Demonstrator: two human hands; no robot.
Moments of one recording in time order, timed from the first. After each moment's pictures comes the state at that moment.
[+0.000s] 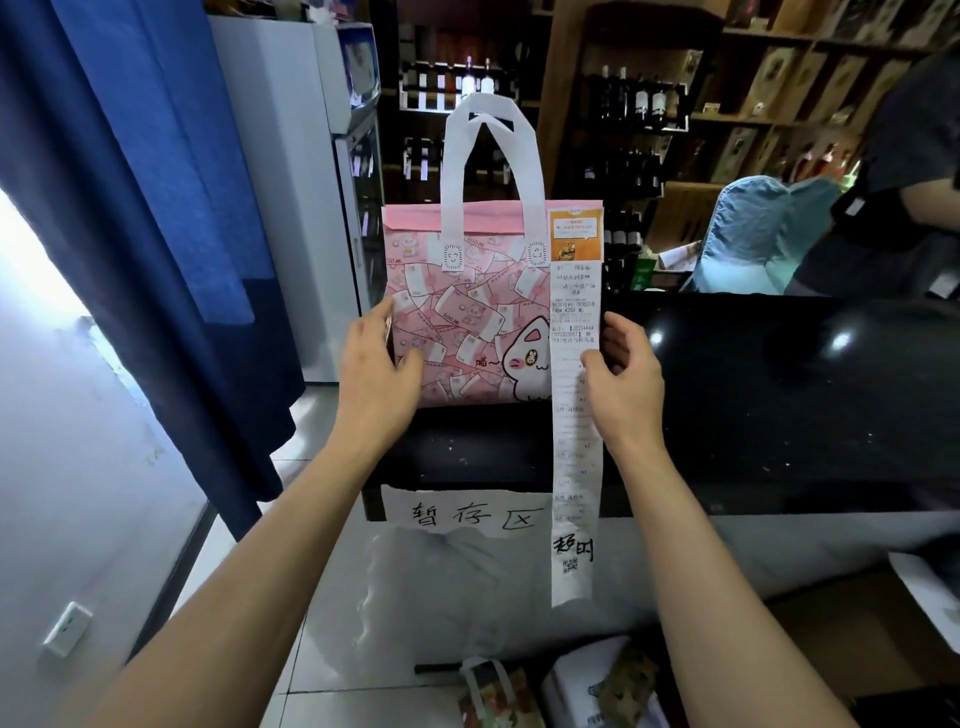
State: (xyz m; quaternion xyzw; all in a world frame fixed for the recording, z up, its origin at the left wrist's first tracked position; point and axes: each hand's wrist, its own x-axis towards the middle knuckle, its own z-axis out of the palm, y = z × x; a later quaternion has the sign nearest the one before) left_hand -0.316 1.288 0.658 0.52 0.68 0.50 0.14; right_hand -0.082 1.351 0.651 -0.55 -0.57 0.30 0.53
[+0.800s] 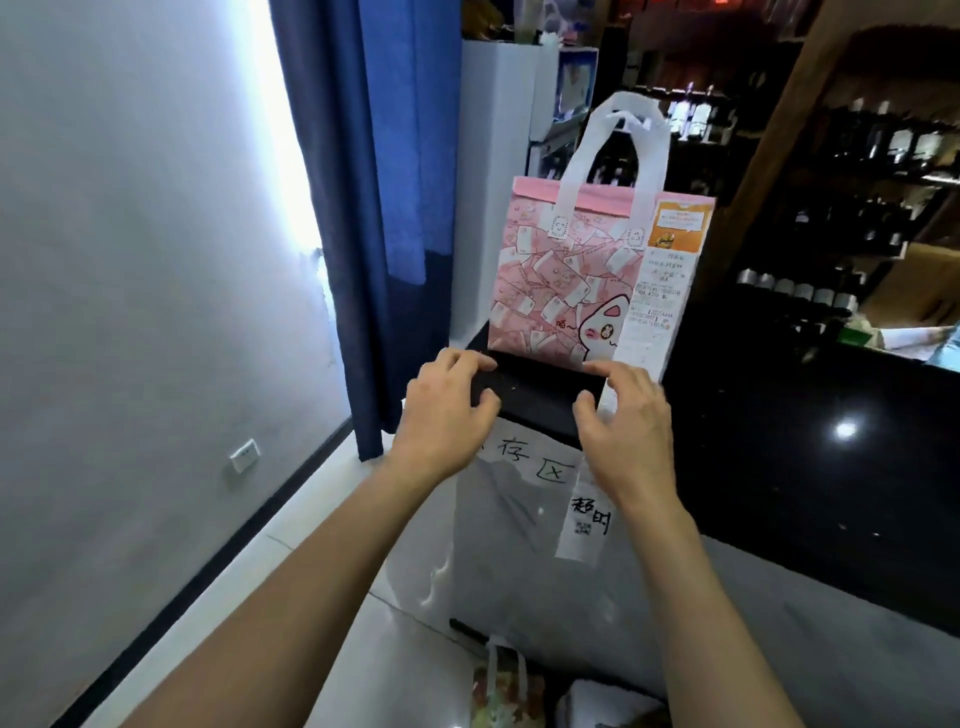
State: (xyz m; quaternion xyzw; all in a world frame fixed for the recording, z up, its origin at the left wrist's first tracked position) left_hand -0.215 1.164 0.638 0.47 0.80 0.37 0.00; right_hand -0.056 1.277 0.625 -0.39 -0.81 0.21 0.40
